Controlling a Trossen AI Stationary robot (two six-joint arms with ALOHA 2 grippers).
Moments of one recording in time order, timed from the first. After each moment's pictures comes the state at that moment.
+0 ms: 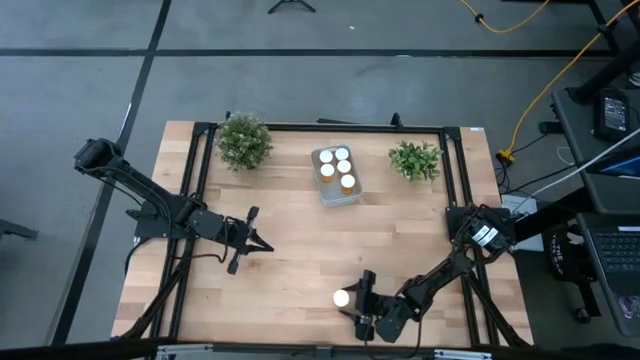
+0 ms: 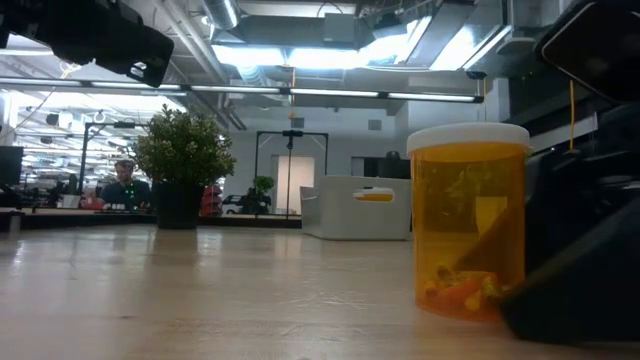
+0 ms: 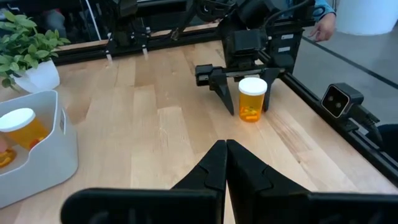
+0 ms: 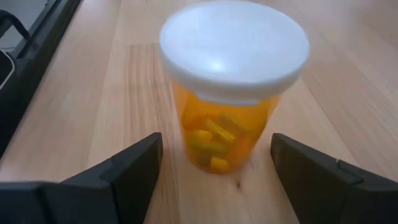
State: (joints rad) left arm -0.47 0.95 0.34 0.29 -0.24 -0.04; right arm 0.79 2.13 0.98 0.39 0.75 0.62
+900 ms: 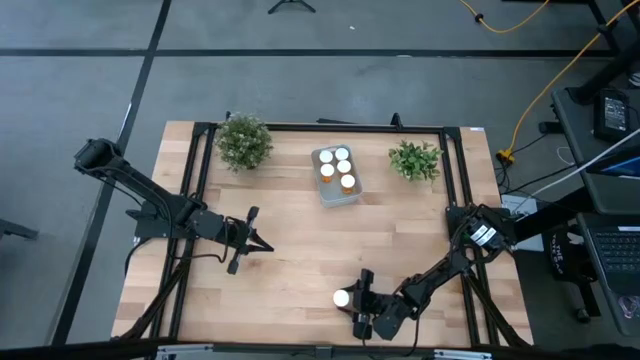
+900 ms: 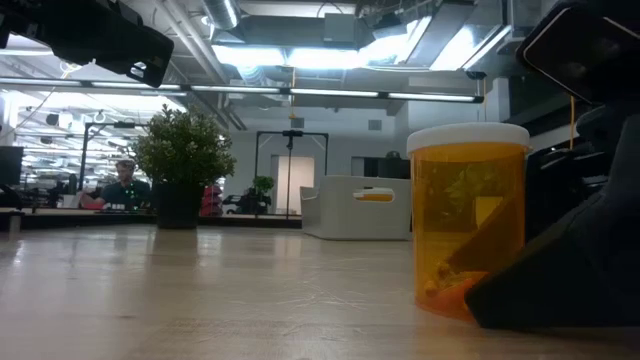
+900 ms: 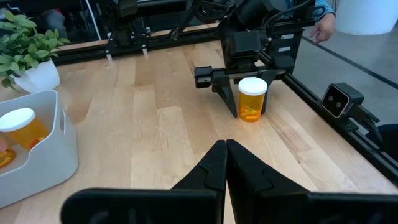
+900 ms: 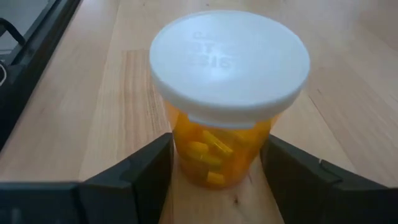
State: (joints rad) left arm -0.47 0.95 0.34 0.29 -0.24 -0.04; right arm 0.78 2.13 0.98 0.42 0.74 0.60
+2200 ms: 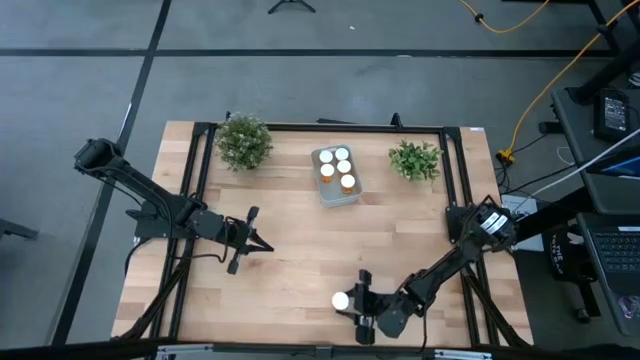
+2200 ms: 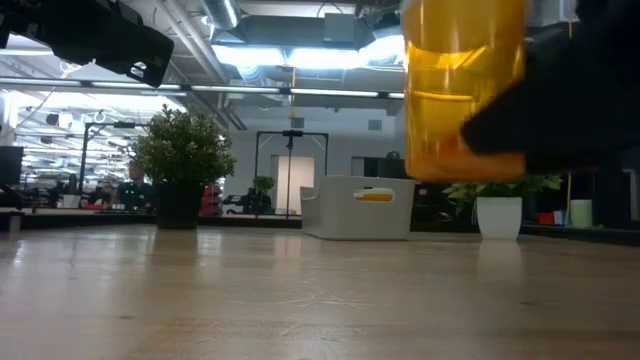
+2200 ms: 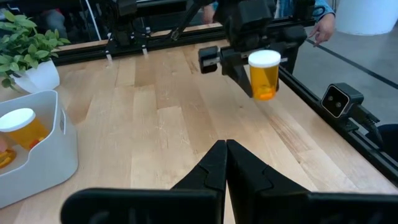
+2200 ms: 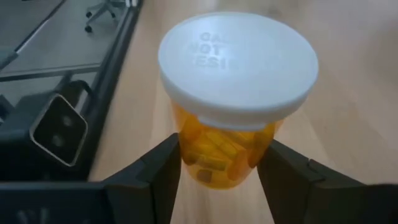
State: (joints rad) left arm -0.47 0.95 0.34 0.29 -0.24 -0.04; right arm 0.77 2.01 0.98 0.44 0.68 0.54
